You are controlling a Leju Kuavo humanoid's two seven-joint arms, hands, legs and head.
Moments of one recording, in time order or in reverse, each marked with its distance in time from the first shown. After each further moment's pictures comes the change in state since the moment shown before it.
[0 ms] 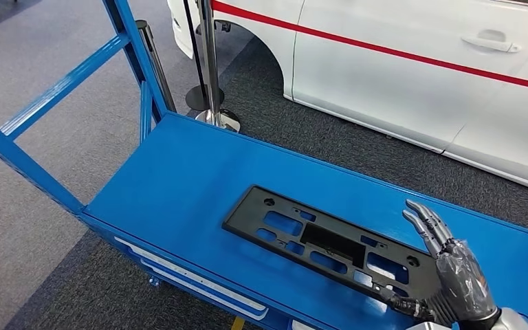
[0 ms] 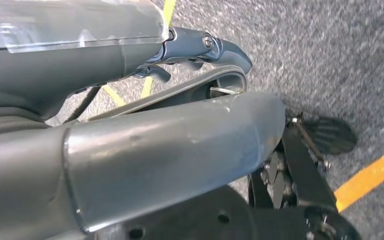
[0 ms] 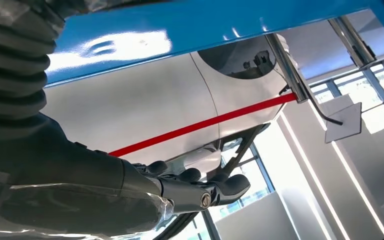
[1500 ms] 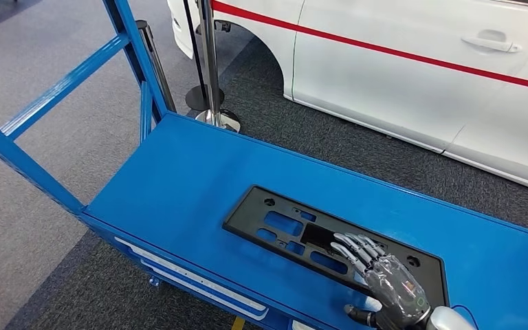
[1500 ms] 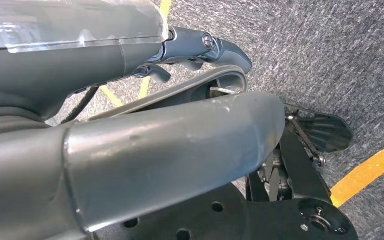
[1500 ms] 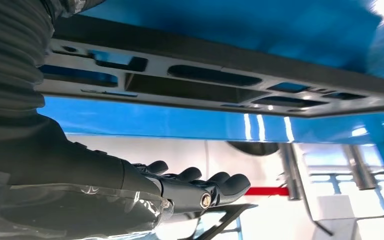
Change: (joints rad) left arm -0.012 -0.010 0.024 0.000 -0.039 0.004 -0.005; right arm -0.133 -0.043 0.335 0.127 0.230 0.091 0.179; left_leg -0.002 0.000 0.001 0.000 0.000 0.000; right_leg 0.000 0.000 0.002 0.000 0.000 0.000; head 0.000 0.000
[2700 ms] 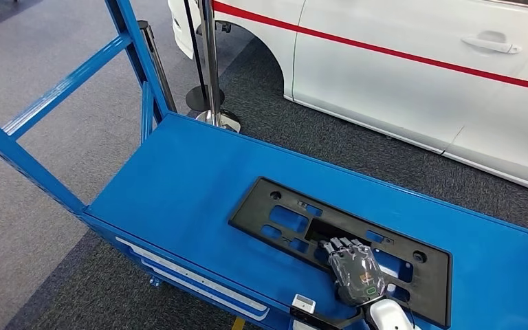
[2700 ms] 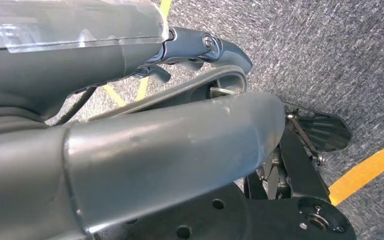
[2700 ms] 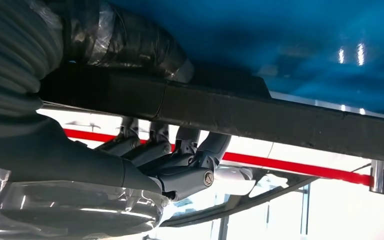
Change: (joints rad) left arm 0.000 -0.009 0.040 0.000 -0.014 0.005 -0.010; right arm -0.122 0.266 0.114 0.383 0.520 -0.264 0.310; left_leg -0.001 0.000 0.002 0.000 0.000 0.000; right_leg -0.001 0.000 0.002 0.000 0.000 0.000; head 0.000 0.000
